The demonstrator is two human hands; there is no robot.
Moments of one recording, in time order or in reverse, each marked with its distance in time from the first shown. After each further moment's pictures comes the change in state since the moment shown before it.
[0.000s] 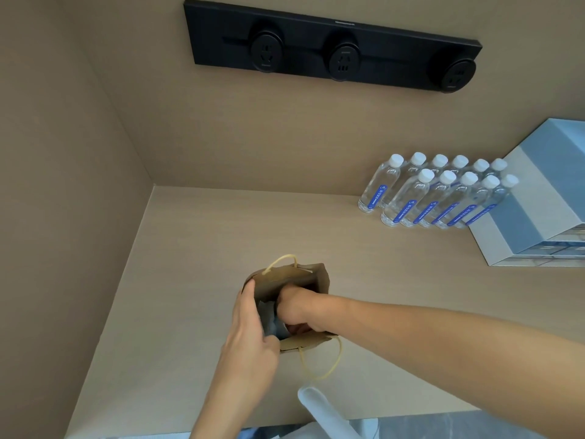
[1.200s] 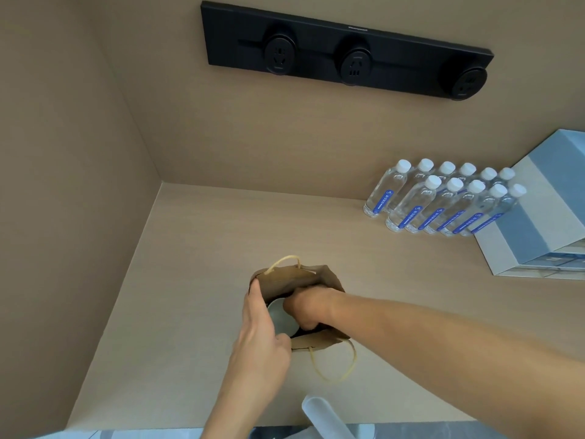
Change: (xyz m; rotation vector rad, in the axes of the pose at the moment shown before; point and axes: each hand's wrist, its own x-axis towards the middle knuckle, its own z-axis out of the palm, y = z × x) left_hand -0.005 0.005 0.009 0.028 0.021 -0.046; right_hand 0.016 0.003 -0.010 -1.135 -0.087 -0.250
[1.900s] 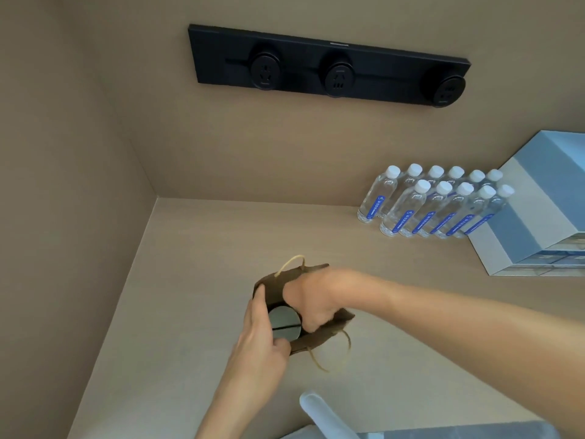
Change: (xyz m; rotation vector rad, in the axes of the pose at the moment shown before) left_hand 0.009 0.013 -0.001 0.083 -0.110 0.104; right_hand -0.083 0.025 -0.040 0.055 0.059 -0.025
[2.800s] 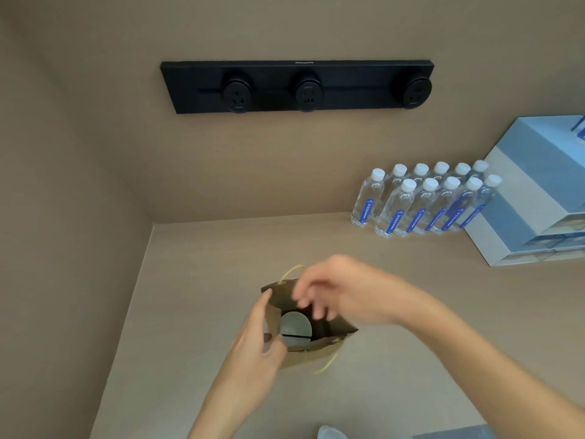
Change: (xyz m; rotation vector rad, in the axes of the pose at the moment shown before) left_hand 0.000 0.010 -0.015 -0.077 -0.038 0.038; right_hand -0.066 0.033 0.030 1.184 0.566 -0.171
